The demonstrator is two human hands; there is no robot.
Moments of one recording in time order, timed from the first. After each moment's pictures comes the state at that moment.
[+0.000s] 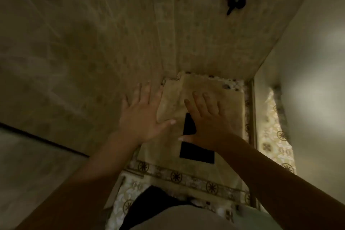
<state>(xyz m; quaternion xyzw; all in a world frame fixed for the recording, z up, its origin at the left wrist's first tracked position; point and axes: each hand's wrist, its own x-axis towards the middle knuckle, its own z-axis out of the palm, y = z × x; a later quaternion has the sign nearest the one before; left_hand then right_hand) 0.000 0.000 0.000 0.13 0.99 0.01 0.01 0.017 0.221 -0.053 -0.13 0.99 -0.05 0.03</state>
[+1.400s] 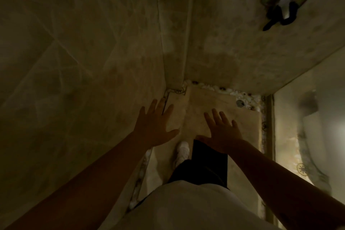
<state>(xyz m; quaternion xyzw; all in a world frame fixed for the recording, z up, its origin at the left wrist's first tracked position) -0.473 -0.036 -0.122 0.20 0.97 0.01 0.16 -0.432 0.225 -0.151 -0.03 0.96 -0.03 0.26</state>
